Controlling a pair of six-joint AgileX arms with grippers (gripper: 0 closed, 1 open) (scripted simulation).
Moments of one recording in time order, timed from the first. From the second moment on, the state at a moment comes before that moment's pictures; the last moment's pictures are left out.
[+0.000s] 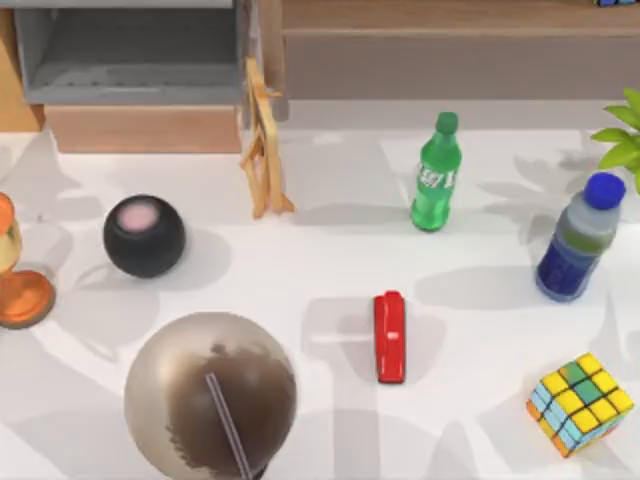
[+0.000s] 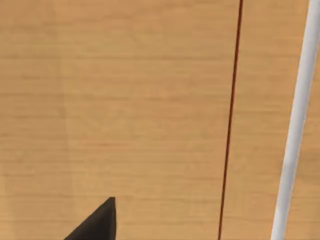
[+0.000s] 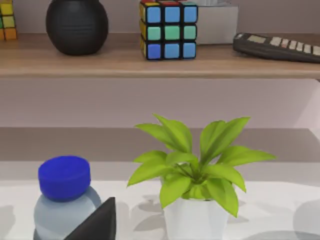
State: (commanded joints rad) left arm 0.42 2.27 1.10 1.17 0.46 1.58; right arm 0.00 0.00 0.00 0.00 0.00 0.00
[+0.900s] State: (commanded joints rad) left arm 0.39 2.33 1.21 1.11 0.44 1.58; right arm 0.00 0.00 0.00 0.00 0.00 0.00
